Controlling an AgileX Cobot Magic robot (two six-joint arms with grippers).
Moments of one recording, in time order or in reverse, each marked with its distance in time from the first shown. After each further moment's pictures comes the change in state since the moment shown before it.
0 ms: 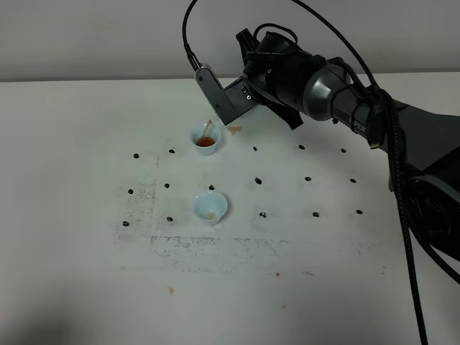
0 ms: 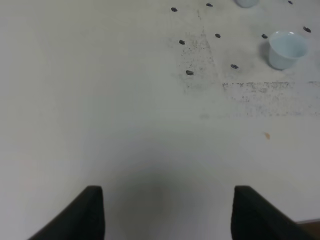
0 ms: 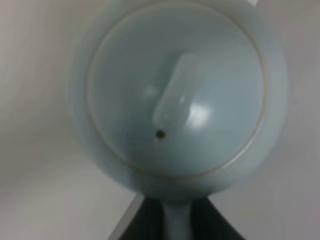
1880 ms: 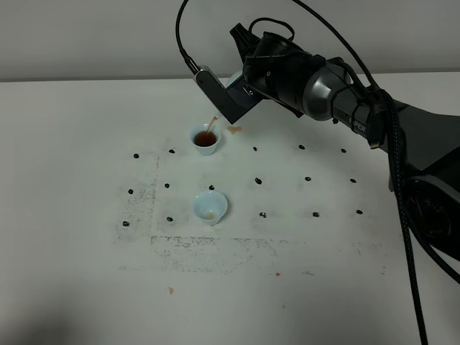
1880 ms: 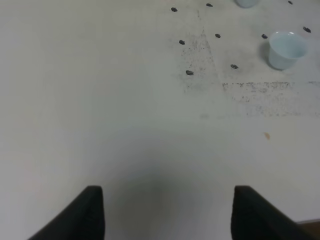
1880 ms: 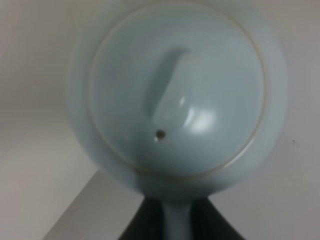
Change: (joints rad) left arm 0.000 0.000 0.000 0.000 0.000 -0.001; right arm 0.001 0.000 0.000 -0.103 -0.051 -0.053
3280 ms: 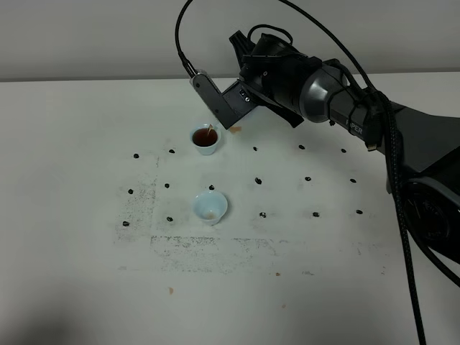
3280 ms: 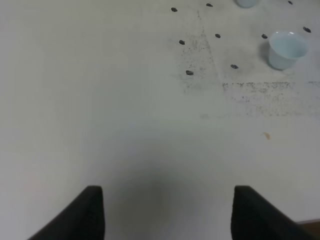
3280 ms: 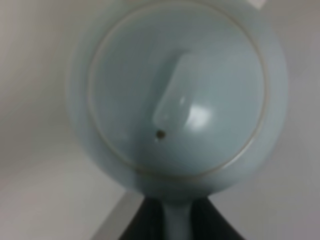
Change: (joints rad) left arm 0.000 0.000 0.000 0.000 0.000 0.000; right arm 0.011 0.000 0.000 0.093 0.063 0.000
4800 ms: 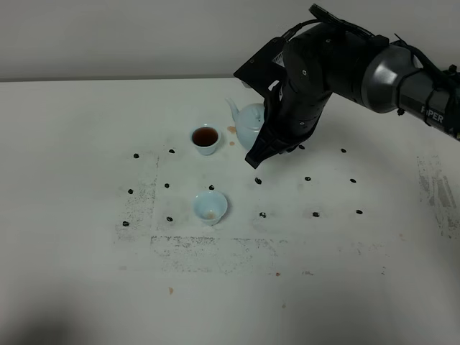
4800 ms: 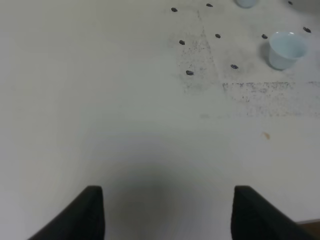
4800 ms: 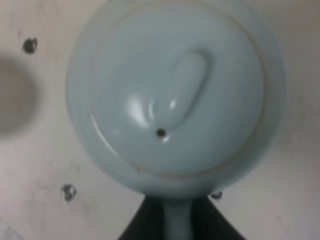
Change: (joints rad) left arm 0.000 0.000 0.000 0.000 0.000 0.000; right arm -0.060 -0.271 0.335 0.602 0.139 0.967
